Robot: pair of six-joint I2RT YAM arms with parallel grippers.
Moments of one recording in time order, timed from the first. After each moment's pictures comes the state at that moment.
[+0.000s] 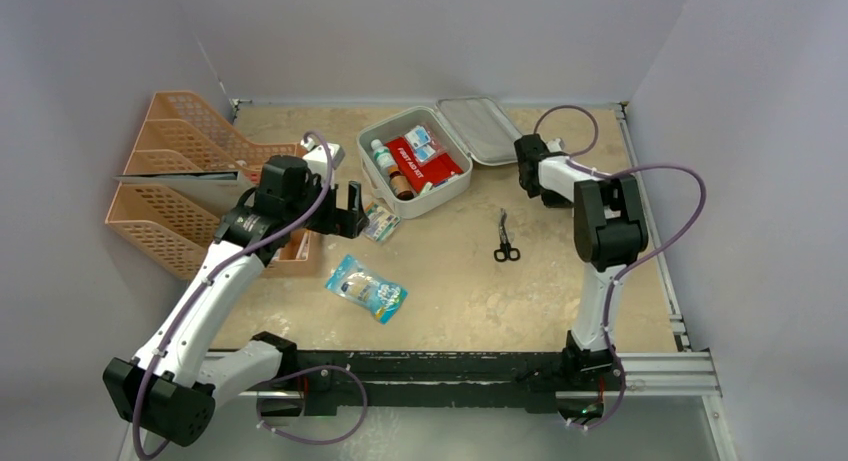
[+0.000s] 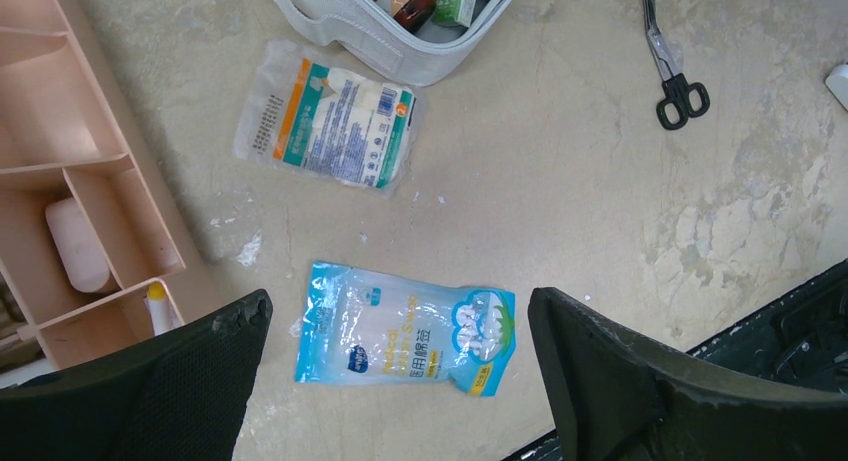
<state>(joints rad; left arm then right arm) -0.35 1.04 1.05 -0.69 0.18 -0.17 0.18 2.06 1.38 -0.60 0.85 0.07</state>
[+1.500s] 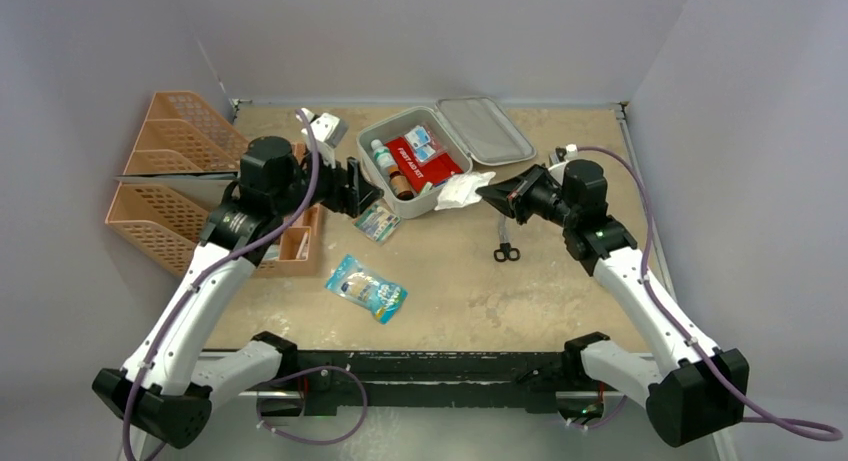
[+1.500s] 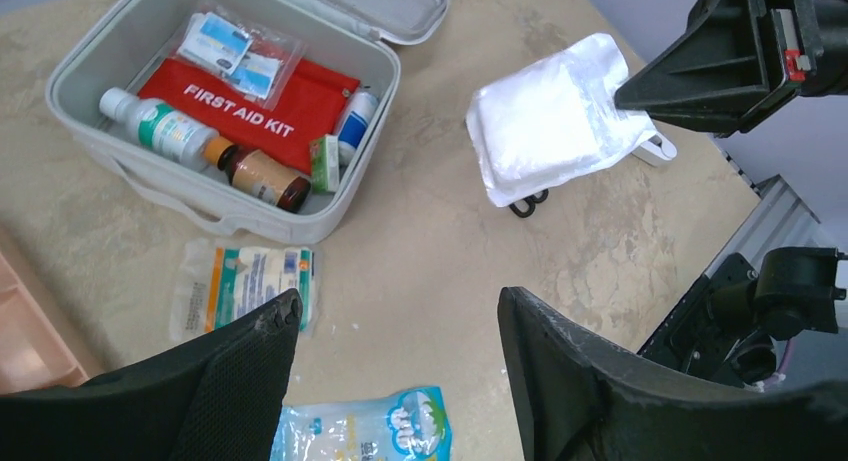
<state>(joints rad) -0.37 1.00 1.15 -0.51 0.38 -0.17 0.29 1.04 0.85 -0.20 -0.47 1.29</state>
